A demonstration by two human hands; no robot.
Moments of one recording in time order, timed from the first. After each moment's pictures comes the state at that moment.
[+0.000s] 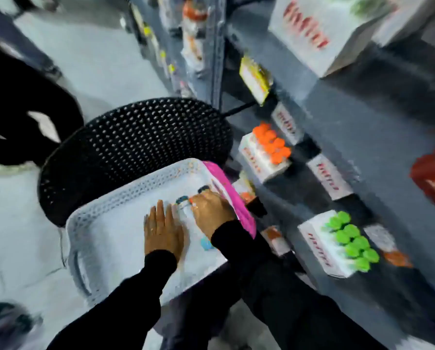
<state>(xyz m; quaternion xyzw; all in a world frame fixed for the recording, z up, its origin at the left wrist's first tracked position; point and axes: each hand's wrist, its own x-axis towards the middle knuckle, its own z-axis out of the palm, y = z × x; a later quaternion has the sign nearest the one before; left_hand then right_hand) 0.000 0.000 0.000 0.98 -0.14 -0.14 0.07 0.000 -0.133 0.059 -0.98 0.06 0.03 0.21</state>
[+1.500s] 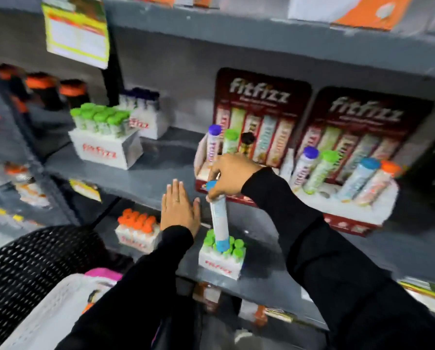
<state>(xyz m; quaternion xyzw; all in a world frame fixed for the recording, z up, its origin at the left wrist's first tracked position) -0.083 -0.268 0.219 0.82 -0.50 -0.02 0.27 -0.201 -0.301 0.393 -0.92 0.38 0.00 0.11</state>
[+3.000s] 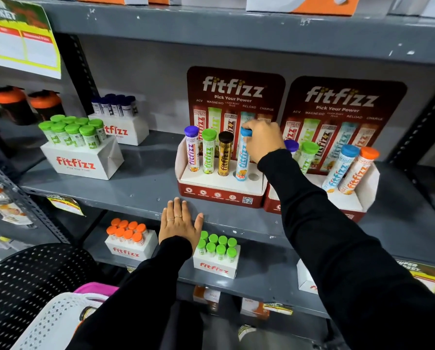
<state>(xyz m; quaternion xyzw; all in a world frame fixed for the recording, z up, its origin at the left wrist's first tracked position) -0.109 -0.276 0.195 0.84 -0.54 -0.03 0.06 -0.252 -0.391 0.382 -0.80 0.52 -0.27 0.07</state>
